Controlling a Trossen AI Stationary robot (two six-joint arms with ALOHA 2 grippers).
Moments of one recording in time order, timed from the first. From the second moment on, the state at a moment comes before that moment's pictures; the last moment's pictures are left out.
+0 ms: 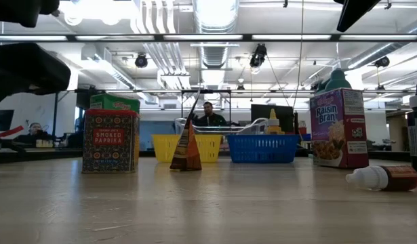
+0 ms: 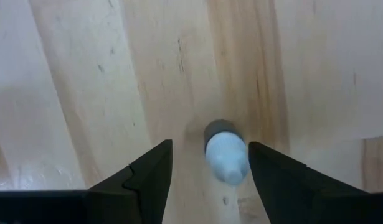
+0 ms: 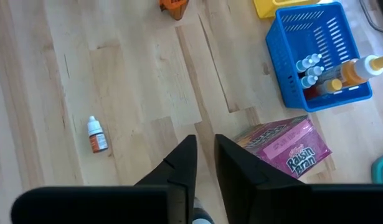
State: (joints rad) left arm -0.75 1.91 1.31 -0.75 -0.09 -0.57; right arm 0.56 1.43 1.30 -1.14 0.45 0.77
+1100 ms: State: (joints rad) left arm -0.75 1.90 1.34 -0.80 -0.06 -0.60; right arm 0.56 1.43 1.30 -1.13 0.45 0.76
